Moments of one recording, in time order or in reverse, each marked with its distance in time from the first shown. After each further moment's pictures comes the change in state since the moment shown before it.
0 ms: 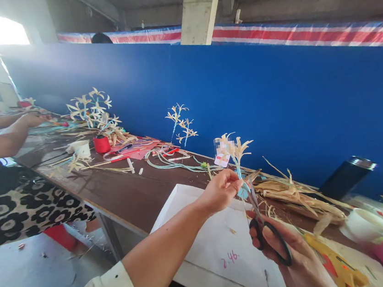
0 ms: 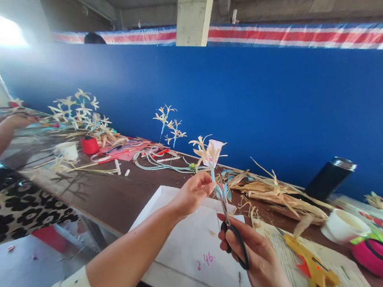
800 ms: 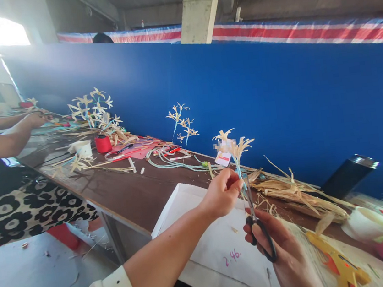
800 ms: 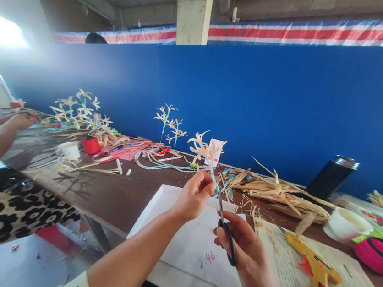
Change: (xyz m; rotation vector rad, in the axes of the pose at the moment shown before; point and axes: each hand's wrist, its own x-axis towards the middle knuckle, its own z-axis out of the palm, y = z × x) left_hand -0.008 -0.005 0.001 0.211 0.132 0.148; right_hand 0.006 0.016 0.011 -0.039 0.031 -0.079
